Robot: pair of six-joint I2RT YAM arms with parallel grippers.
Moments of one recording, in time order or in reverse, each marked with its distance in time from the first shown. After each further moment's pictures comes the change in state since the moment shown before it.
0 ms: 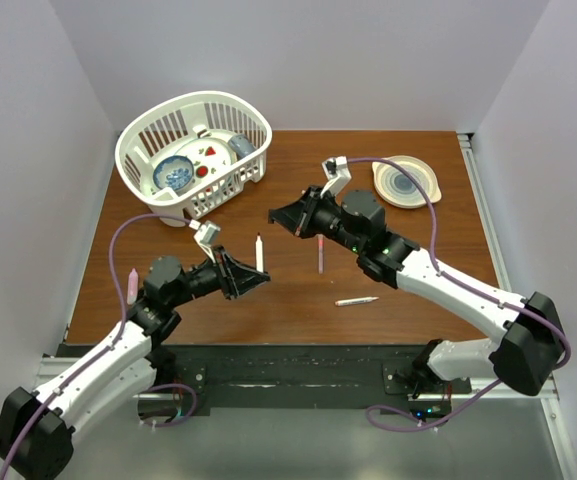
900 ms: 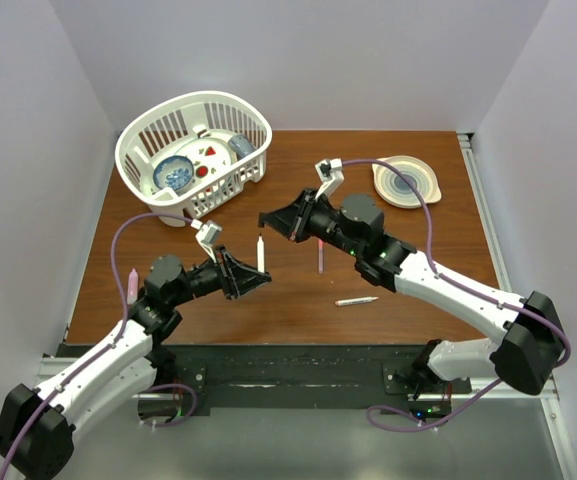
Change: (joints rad) left arm -0.001 0.020 0.000 0.028 0.021 -0.002; right arm 0.038 0.000 -0.010 0.081 -0.049 0.007
